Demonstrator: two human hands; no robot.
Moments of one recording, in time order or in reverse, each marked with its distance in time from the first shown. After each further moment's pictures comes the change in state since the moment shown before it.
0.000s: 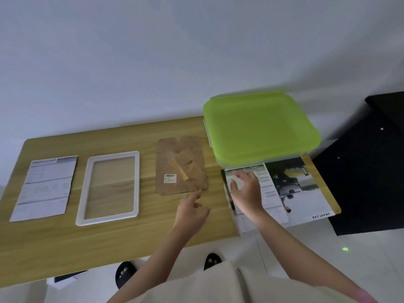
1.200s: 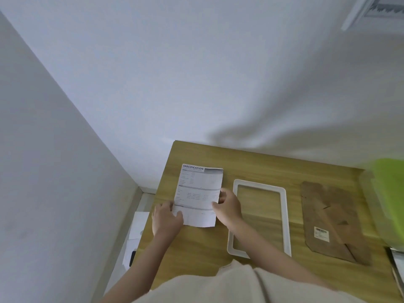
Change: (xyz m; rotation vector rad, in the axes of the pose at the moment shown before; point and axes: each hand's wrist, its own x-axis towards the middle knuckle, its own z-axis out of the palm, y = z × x) left_hand 0.026 -0.247 -0.387 0.081 0.426 -0.494; right_hand -0.053 -0.337 0.343 0.107 -0.579 0.206
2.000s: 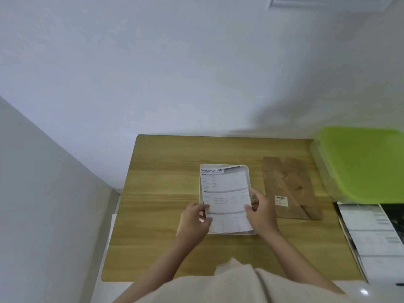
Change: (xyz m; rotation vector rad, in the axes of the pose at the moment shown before) left_hand -0.092 0.060 0.081 -0.133 -0.367 0.416; right_hand -0.053 0.118 -0.128 -0.078 0.327 -0.084
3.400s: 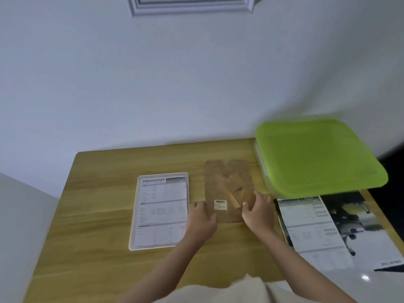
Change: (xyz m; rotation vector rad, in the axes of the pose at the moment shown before) left_hand 0.027 0.121 0.166 0.164 -0.044 -0.067; right_hand 0.051 0.110 -0.129 -0.254 0.147 0.198
